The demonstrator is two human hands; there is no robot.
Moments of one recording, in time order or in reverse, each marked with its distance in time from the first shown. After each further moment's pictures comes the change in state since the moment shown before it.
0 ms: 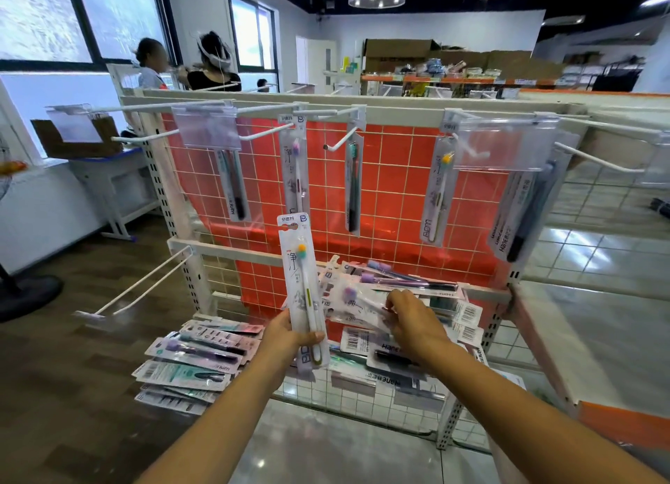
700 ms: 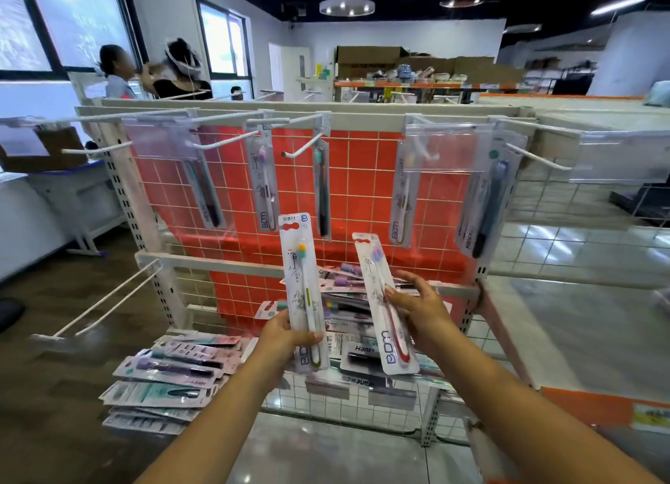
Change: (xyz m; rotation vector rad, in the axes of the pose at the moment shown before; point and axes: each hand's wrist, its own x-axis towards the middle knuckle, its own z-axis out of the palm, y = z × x) left_hand 0.008 0.003 0.032 0.021 -0.119 -0.017; right_hand -0.019 0.020 -0.043 1.515 0.073 0.459
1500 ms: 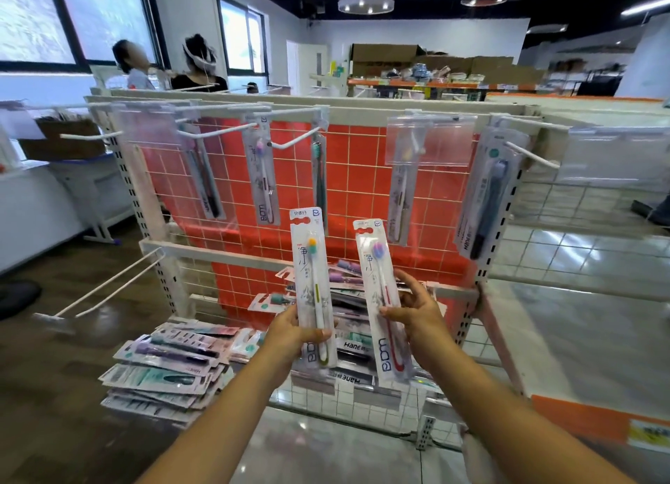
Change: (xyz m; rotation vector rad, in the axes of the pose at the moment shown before) left_hand -0.006 -0.005 0.033 -0.052 0.005 0.053; right_hand -0.007 0.006 -0.017 -0.065 -0.075 -0.078
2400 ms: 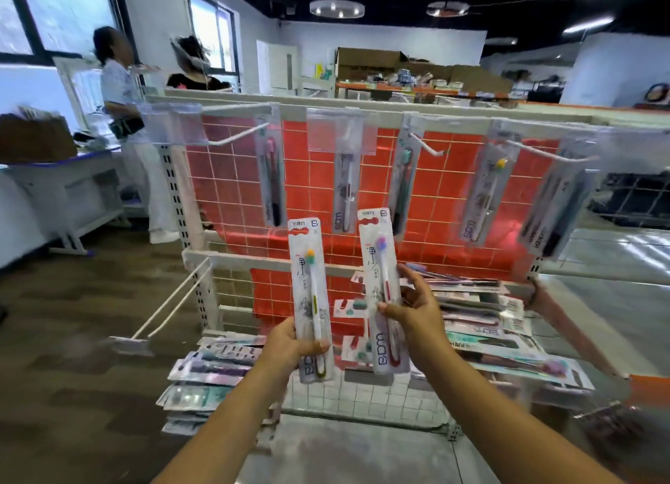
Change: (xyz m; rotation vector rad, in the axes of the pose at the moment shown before) left_hand 0.006 0.013 -0.203 0.028 -0.108 -0.022; right_hand -0.017 0.035 0.208 0.030 0.146 -0.129
